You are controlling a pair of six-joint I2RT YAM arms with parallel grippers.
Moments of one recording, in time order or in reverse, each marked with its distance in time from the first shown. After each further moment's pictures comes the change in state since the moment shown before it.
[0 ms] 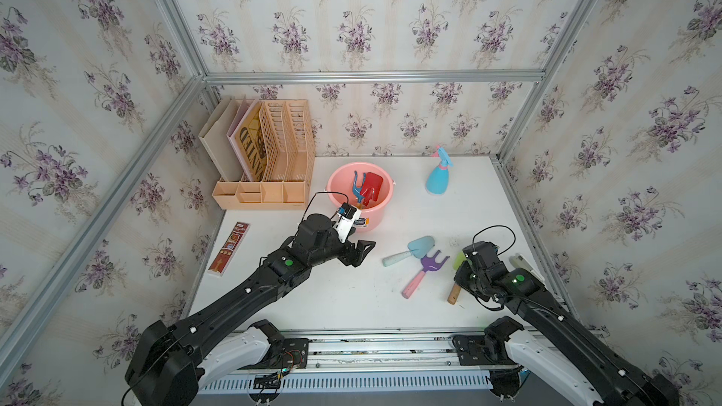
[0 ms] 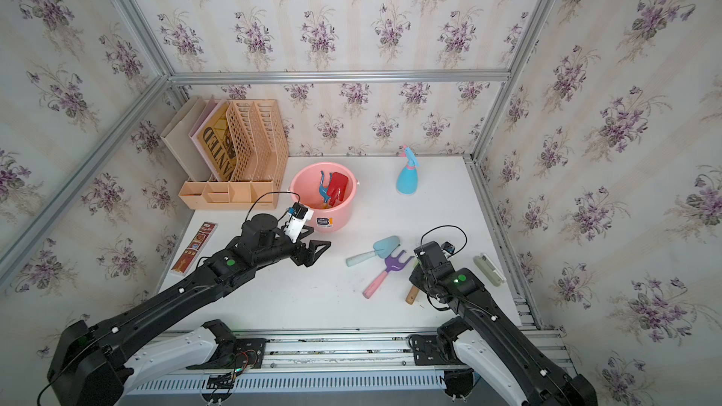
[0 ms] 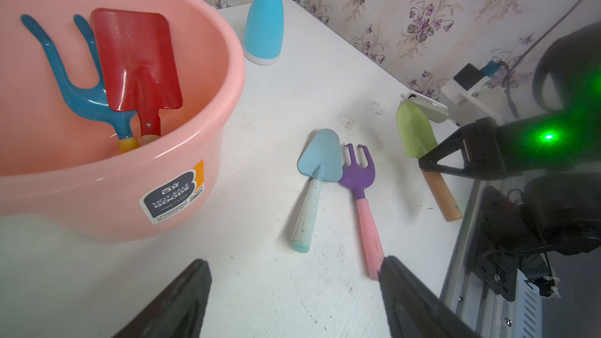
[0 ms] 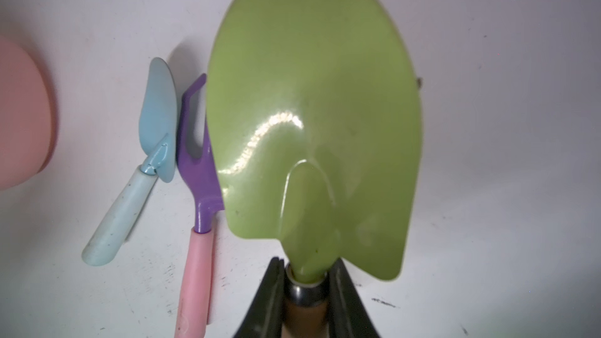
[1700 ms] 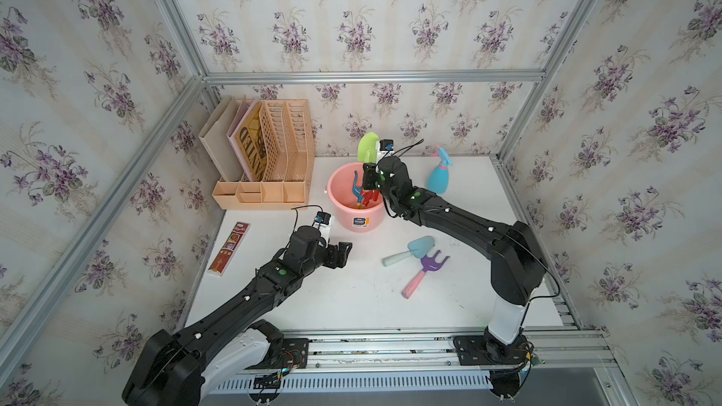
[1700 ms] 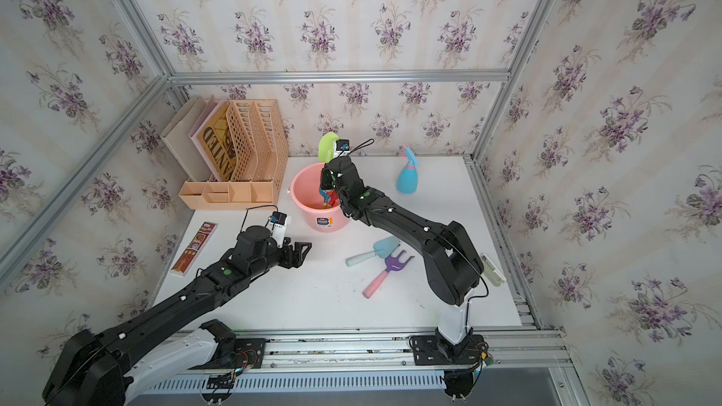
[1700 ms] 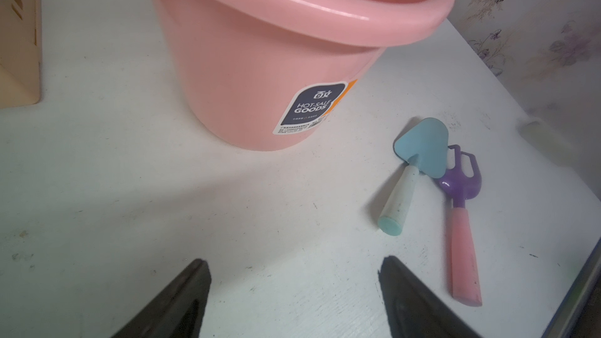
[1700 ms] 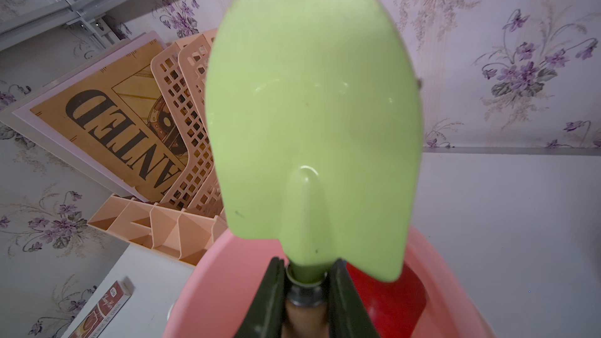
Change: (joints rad) left arm 0.104 -0.058 -0.194 0.019 -0.180 -0.165; right arm 0.270 1.128 0.987 0.907 0.146 -0.577
